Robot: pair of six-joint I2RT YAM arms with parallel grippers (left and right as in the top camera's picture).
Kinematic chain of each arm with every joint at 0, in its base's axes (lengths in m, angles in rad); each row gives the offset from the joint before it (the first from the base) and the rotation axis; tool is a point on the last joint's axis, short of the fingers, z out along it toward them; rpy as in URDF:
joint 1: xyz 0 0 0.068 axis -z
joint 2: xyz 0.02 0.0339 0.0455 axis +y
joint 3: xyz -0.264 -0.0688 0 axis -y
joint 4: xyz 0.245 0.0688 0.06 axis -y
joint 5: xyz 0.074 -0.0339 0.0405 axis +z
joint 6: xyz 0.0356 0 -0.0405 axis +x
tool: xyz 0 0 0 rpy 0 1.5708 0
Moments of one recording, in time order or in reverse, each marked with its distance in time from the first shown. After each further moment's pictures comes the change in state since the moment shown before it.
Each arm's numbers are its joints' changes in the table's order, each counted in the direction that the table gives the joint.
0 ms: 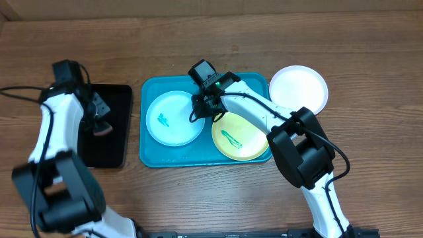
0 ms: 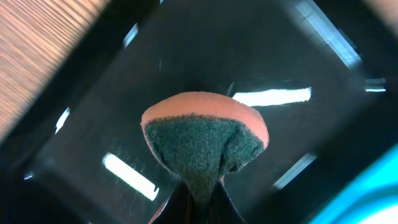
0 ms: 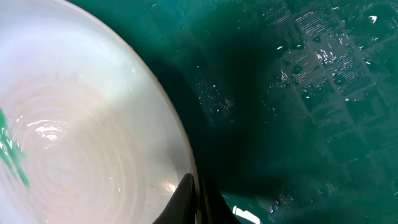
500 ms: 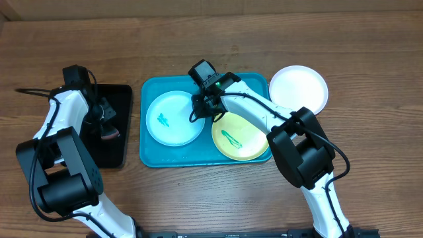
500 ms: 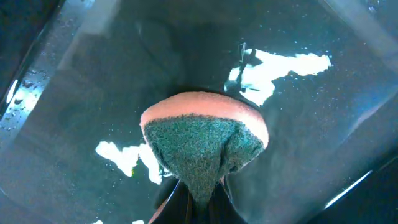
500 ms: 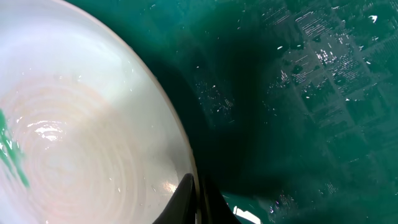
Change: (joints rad) left arm -0.004 0.108 -0.002 0.053 -0.047 0.062; right arm 0.000 0.000 -0.003 0.009 0.000 0.003
